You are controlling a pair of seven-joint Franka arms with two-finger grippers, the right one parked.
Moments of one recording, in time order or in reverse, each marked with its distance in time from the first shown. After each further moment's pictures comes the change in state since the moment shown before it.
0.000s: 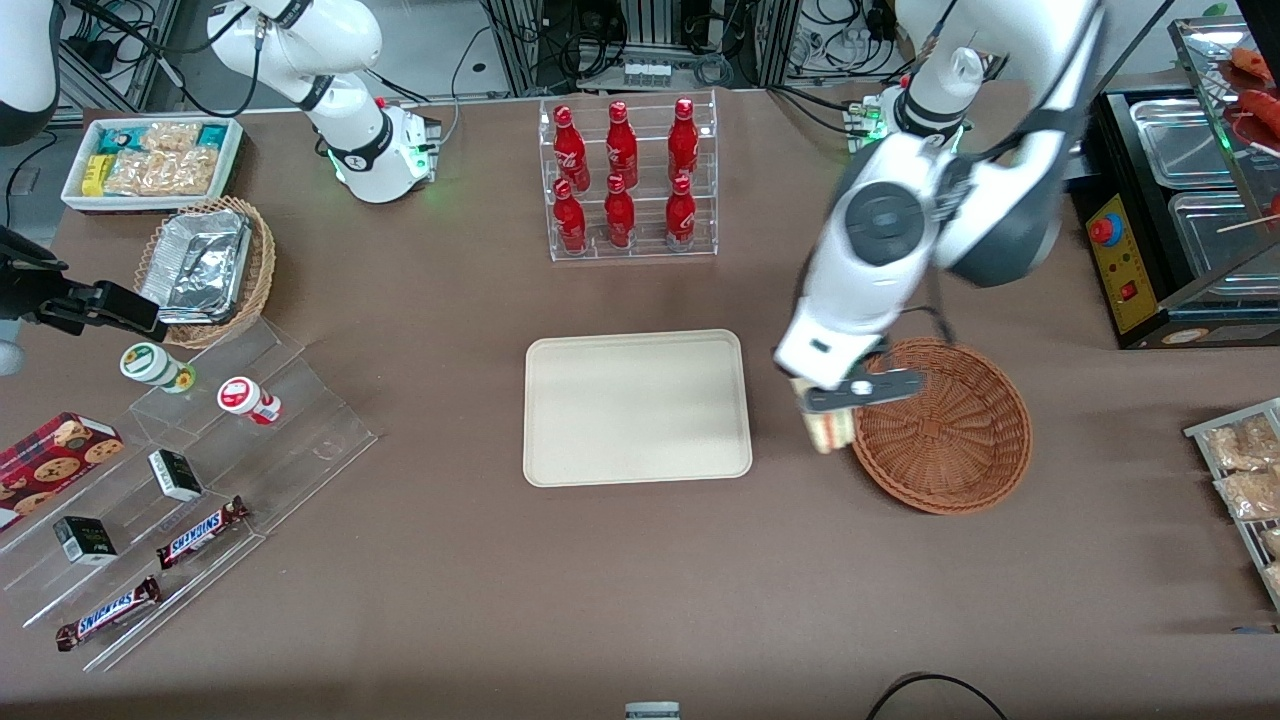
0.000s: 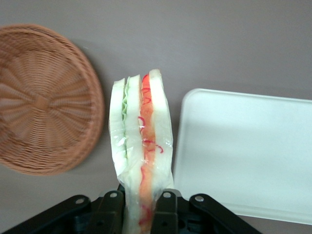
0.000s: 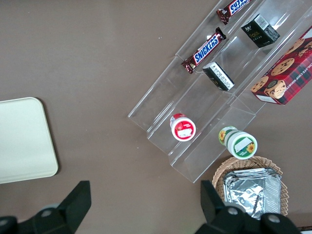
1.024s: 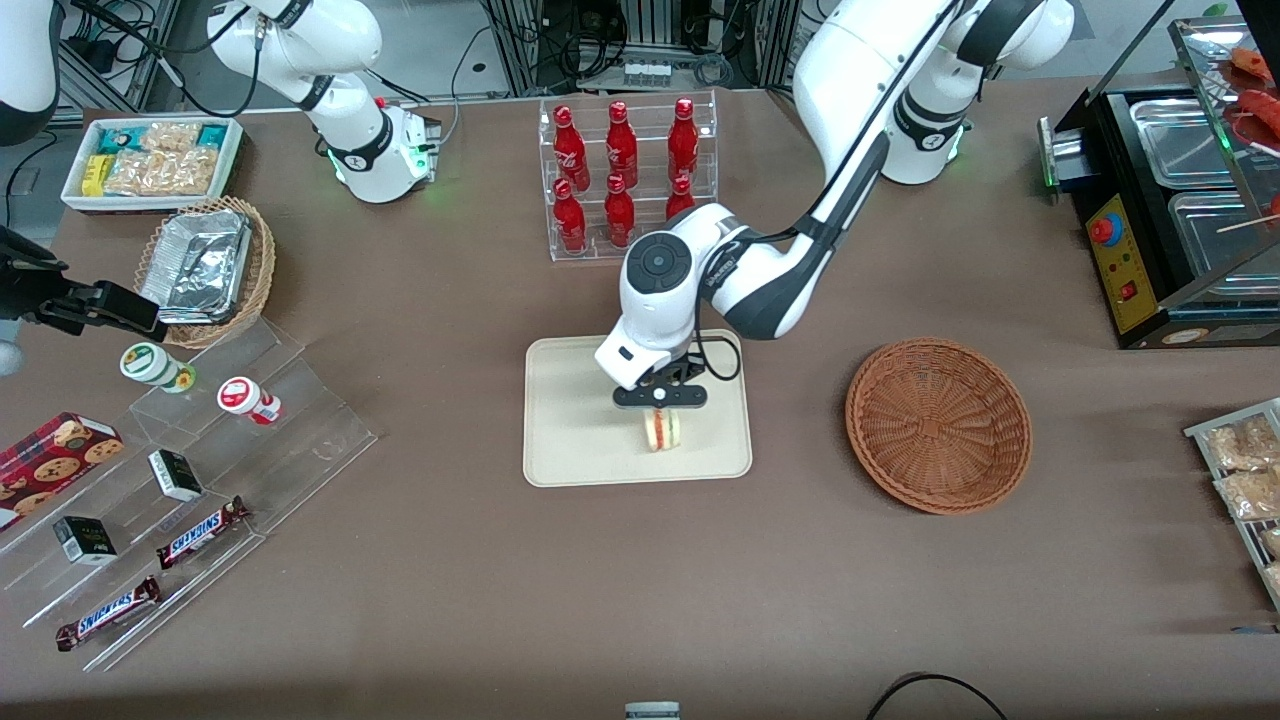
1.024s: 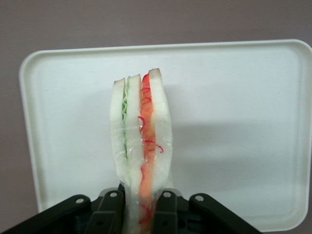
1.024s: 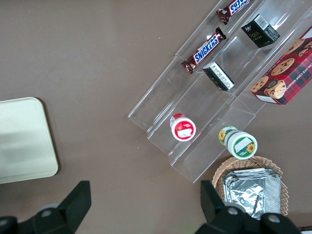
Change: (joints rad) arm -0.236 0.322 0.000 0.118 0.005 0.308 -0.084
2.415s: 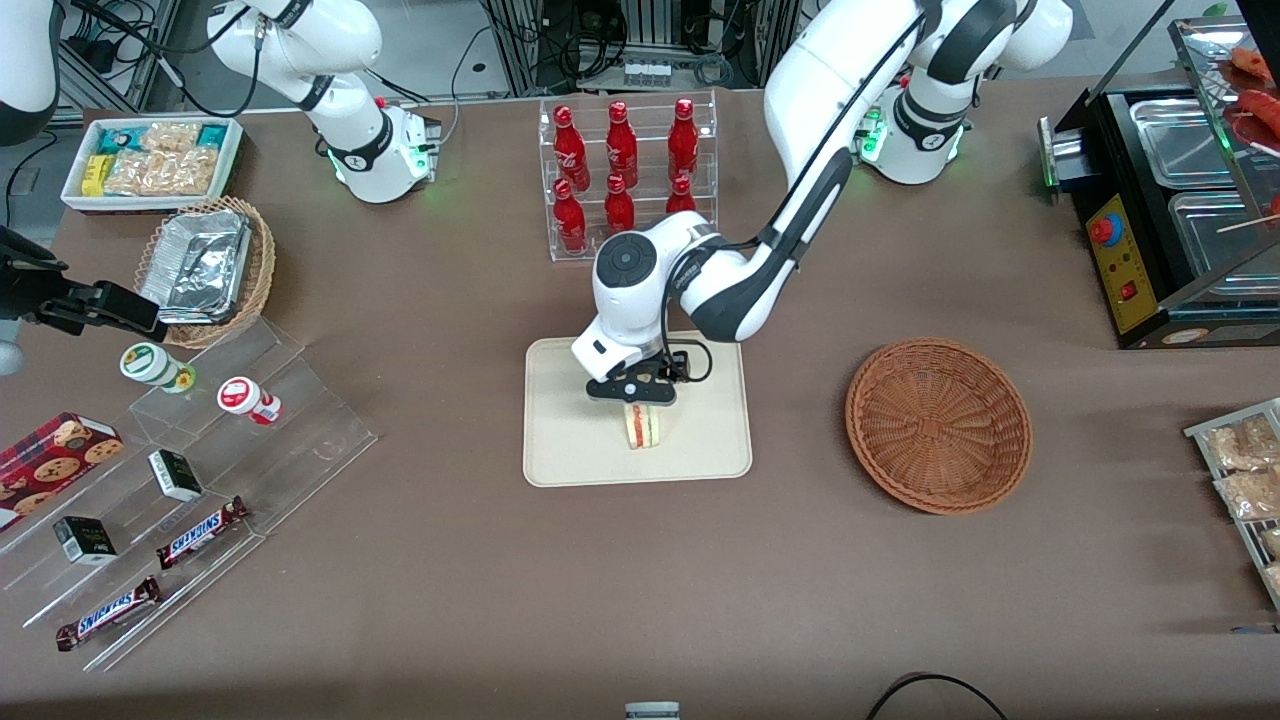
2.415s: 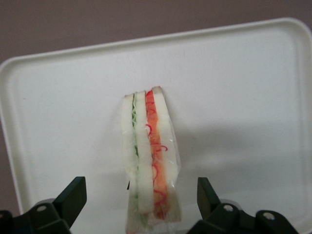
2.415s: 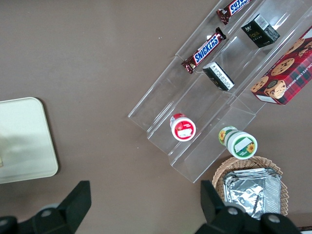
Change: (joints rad) arm -0.039 0.034 0.009 0.049 0.071 -0.018 -0.001
